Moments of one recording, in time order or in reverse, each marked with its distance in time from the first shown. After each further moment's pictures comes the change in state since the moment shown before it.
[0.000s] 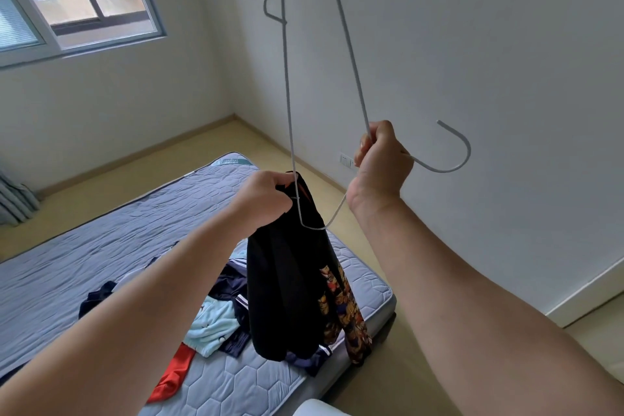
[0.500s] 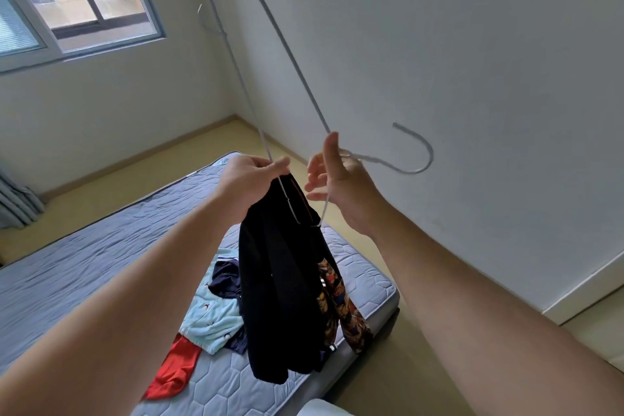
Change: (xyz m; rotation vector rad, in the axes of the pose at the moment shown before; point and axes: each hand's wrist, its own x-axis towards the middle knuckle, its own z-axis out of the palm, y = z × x) left_hand -0.002 0.003 -0.022 -0.326 0.175 -0.044; right_hand -0.008 0.031 -0.023 -0.595 -0.741 0.024
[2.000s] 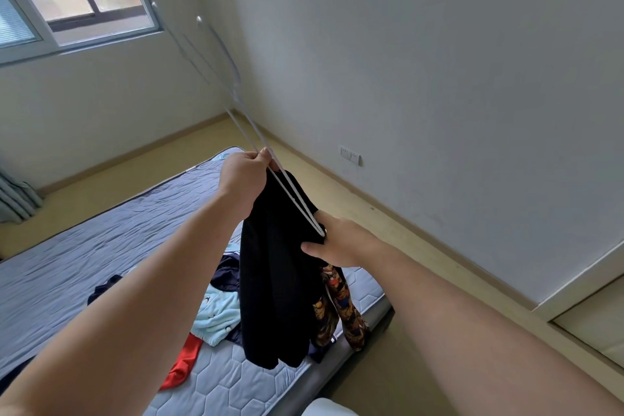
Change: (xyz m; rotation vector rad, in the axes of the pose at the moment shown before) left_hand 0.018 -0.024 0.002 -0.151 0.128 -0.058; right_hand -0.034 0.079 -0.001 -0.960 -0.340 0.208
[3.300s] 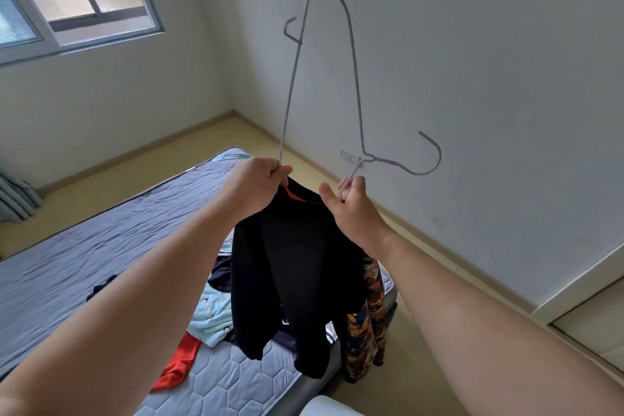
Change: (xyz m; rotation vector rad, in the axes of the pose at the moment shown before) left_hand 0.005 -0.012 -0.002 0.697 -0.135 0.444; right_hand 0.000 -0.001 -0.024 0.686 0.354 -0.013
